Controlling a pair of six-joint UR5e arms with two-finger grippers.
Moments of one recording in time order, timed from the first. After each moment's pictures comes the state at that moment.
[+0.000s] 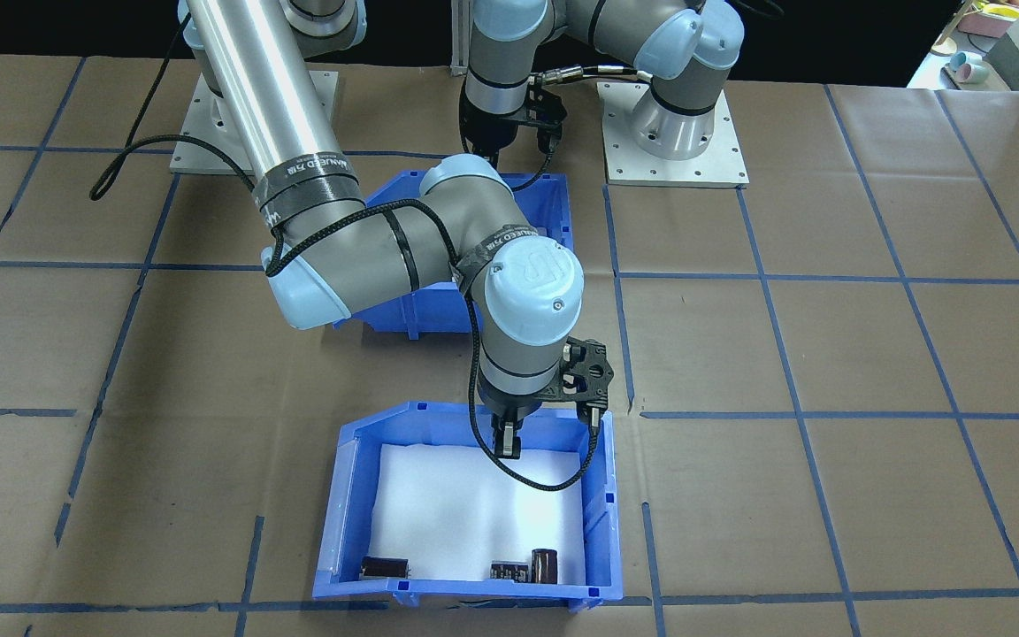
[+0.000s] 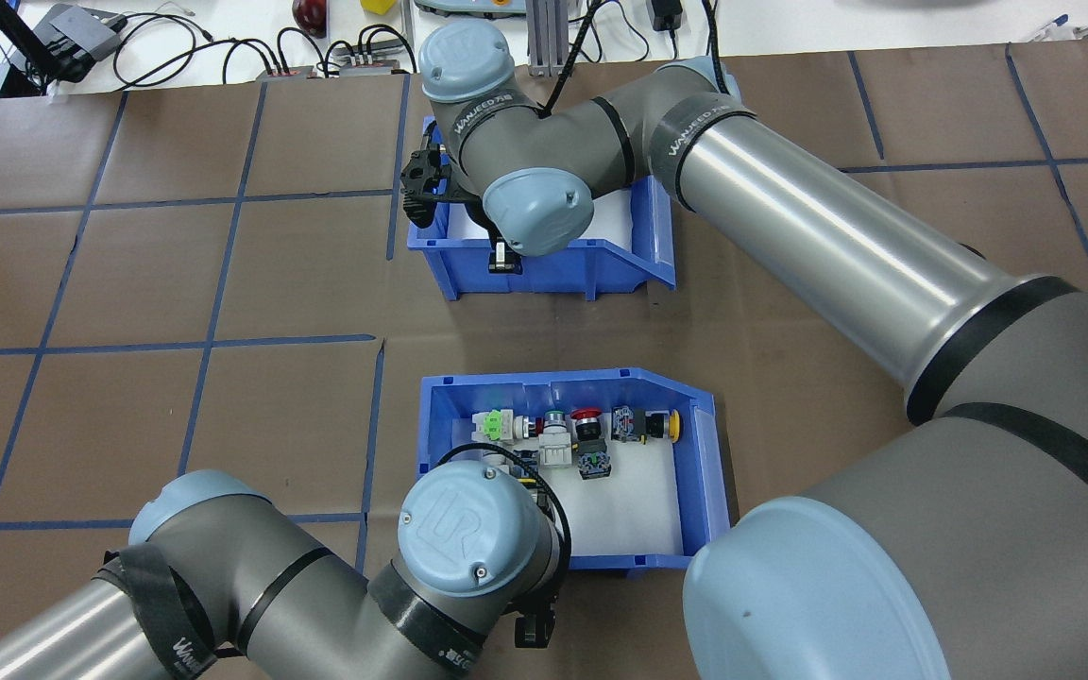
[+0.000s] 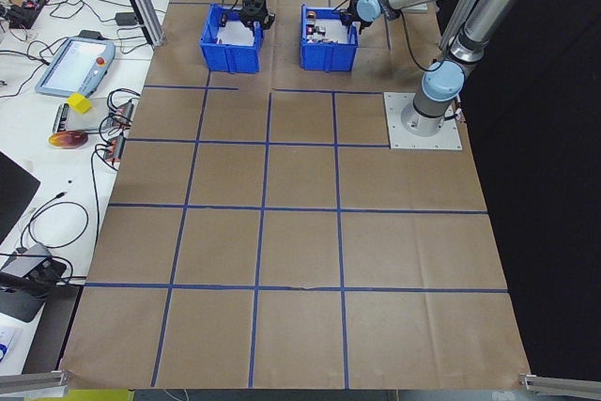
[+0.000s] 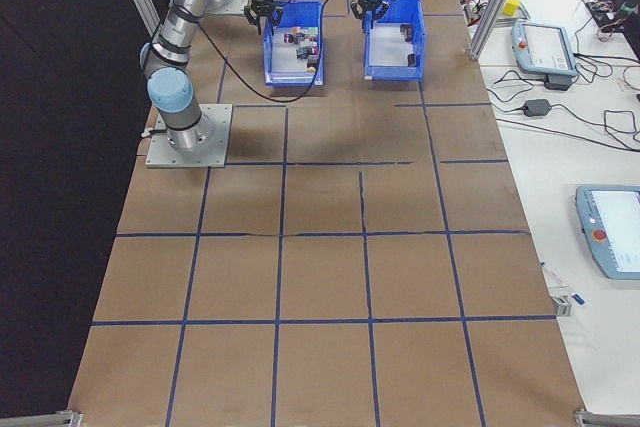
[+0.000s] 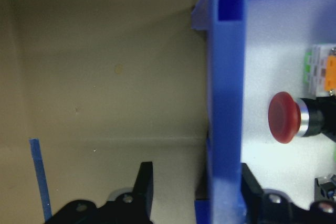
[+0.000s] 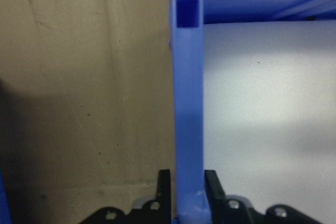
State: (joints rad) left arm -2.18 -1.52 -2.29 -0.83 1.49 -2.16; right arm 2.02 -0.93 1.27 -1.93 -1.61 -1.06
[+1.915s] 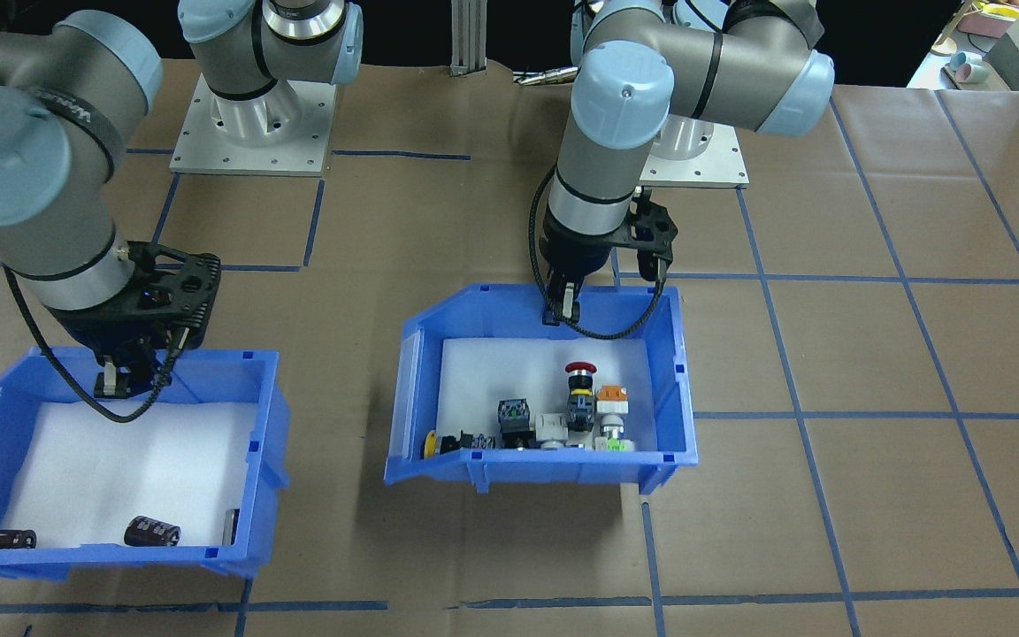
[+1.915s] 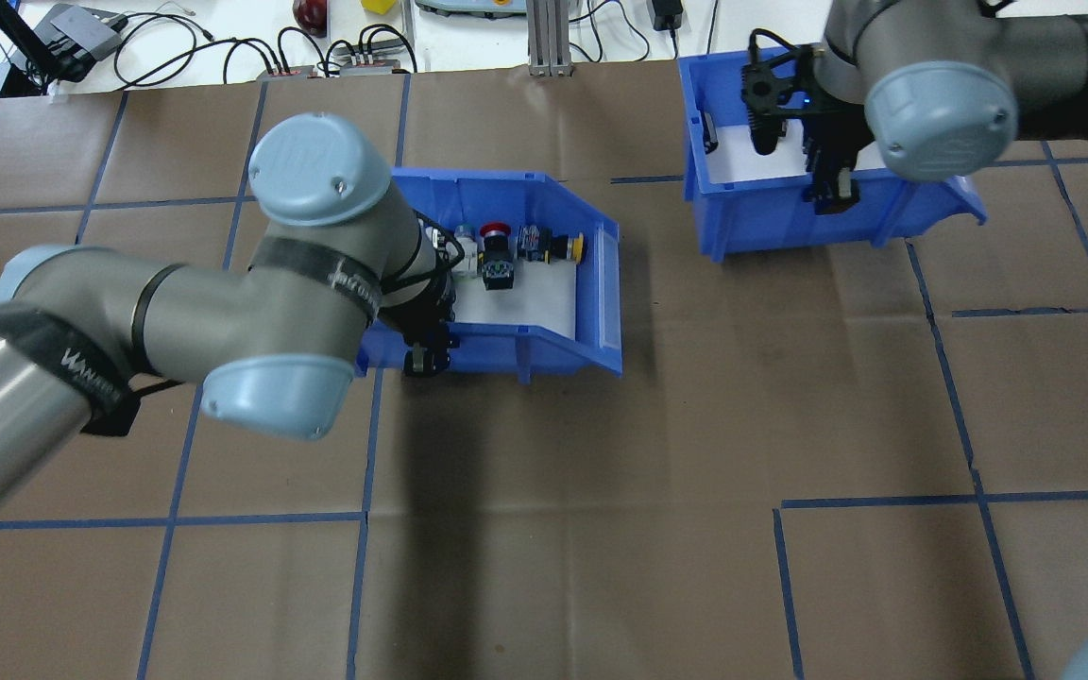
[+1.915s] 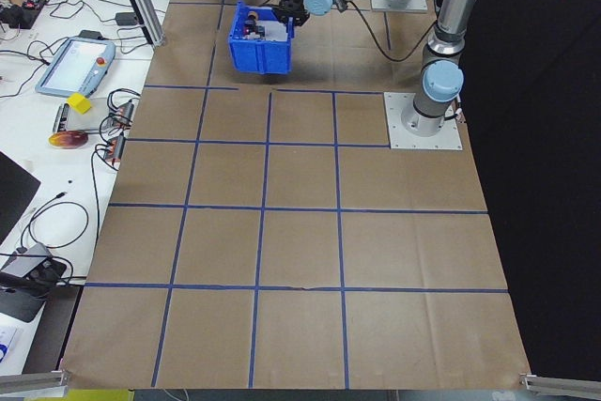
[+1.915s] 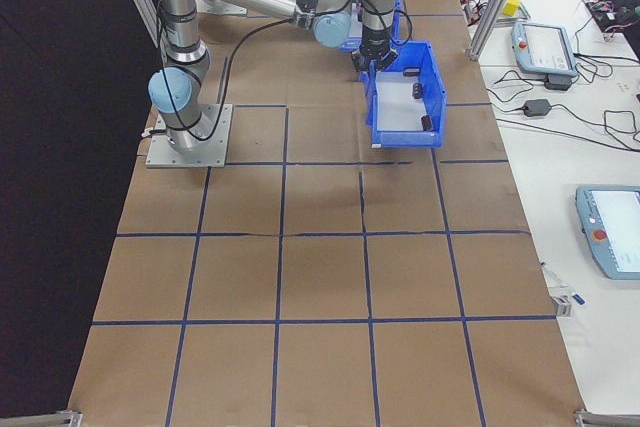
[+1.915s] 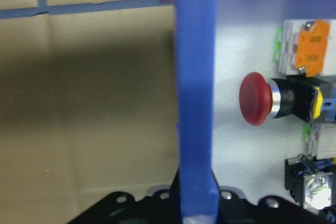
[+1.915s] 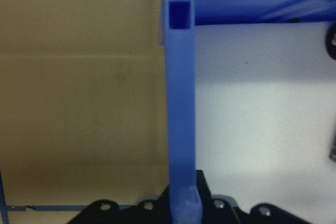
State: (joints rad) left arm -1.81 -1.84 -1.73 -1.03 1.50 -1.73; right arm 1.43 -1.42 1.71 -1.91 -1.62 -1.72
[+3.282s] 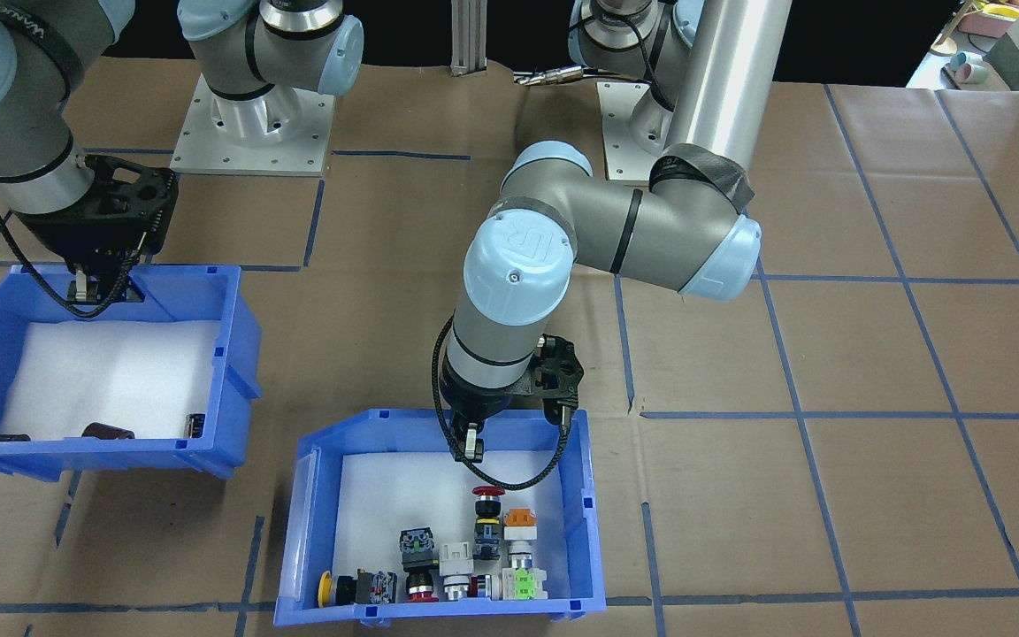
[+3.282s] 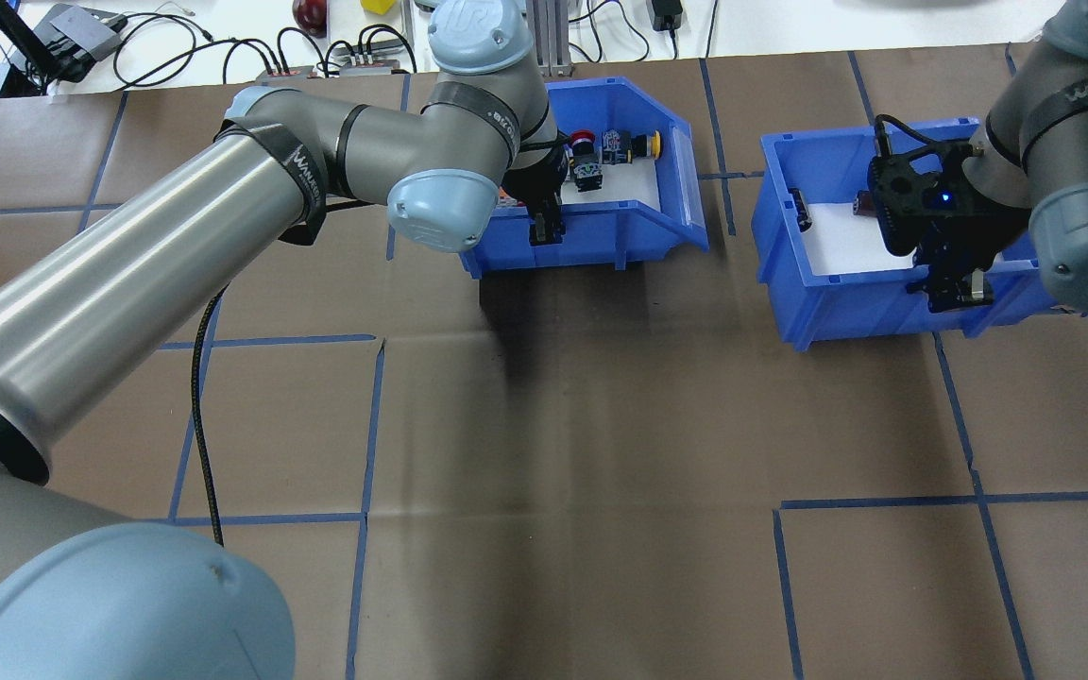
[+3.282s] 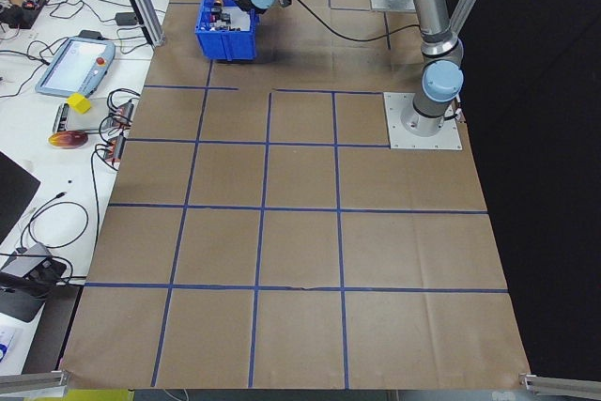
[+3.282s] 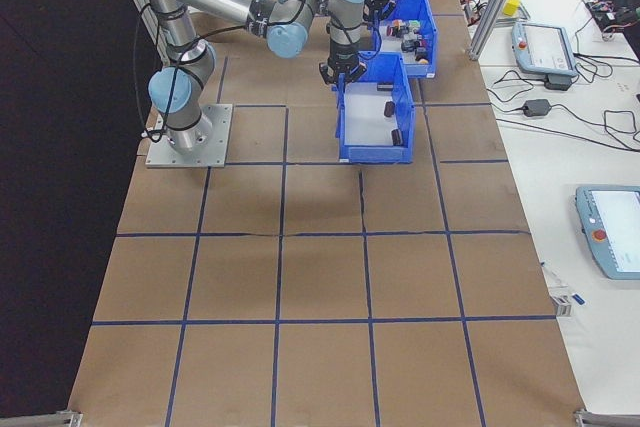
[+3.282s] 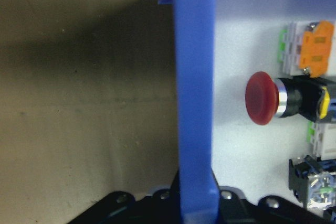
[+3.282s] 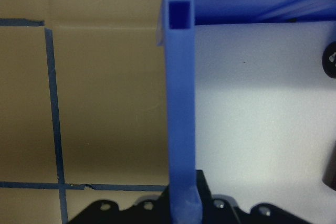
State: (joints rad) left arm -1.88 -2.11 -1.44 -1.03 1.45 -1.88; right arm 1.34 -1.58 1.89 -1.90 -1.61 -1.81
